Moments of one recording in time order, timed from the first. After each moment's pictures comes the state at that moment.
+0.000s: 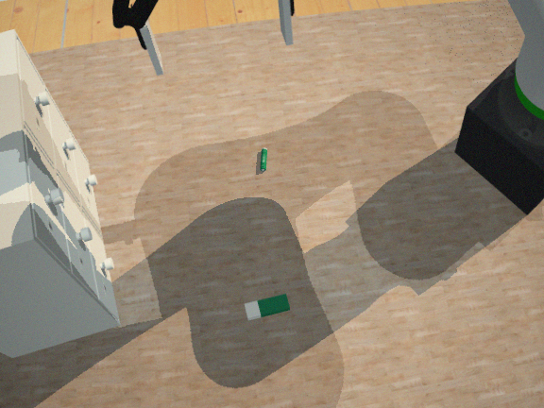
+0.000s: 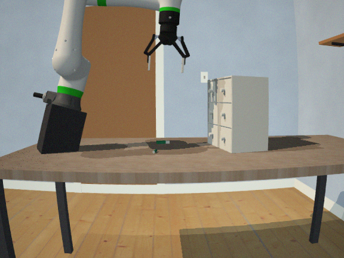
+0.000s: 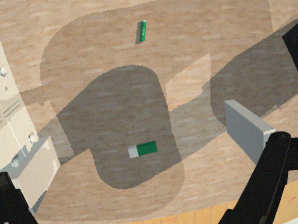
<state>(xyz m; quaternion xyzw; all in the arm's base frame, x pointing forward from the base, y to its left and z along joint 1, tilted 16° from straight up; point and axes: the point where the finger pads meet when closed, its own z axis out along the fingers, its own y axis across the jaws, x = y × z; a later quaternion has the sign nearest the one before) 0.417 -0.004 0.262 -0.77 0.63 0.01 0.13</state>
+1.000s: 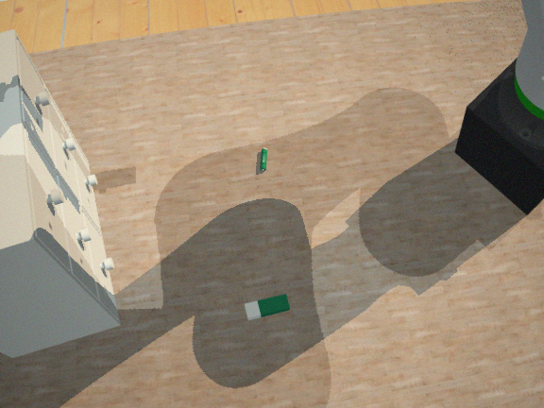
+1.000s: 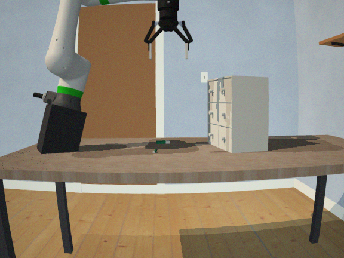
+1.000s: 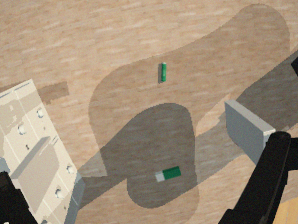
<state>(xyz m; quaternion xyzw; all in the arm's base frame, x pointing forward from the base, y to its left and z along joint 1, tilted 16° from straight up) 0.429 -0.094 0.296 -0.74 0.66 -0.03 0.14</state>
